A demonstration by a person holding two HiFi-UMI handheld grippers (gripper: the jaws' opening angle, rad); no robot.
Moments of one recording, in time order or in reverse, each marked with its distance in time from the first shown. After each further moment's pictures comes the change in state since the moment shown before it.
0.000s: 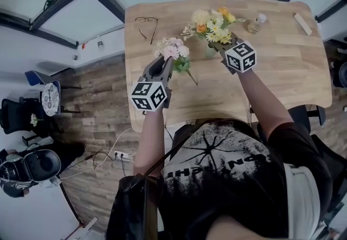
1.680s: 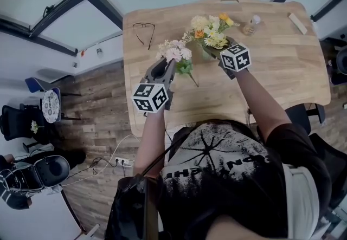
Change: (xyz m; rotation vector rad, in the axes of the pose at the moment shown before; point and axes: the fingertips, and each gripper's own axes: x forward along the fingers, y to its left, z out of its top) left arm 0.011 -0.019 0.005 0.022 -0.003 -0.061; right arm -0.002 -0.019 -0.046 0.100 0.185 -0.082
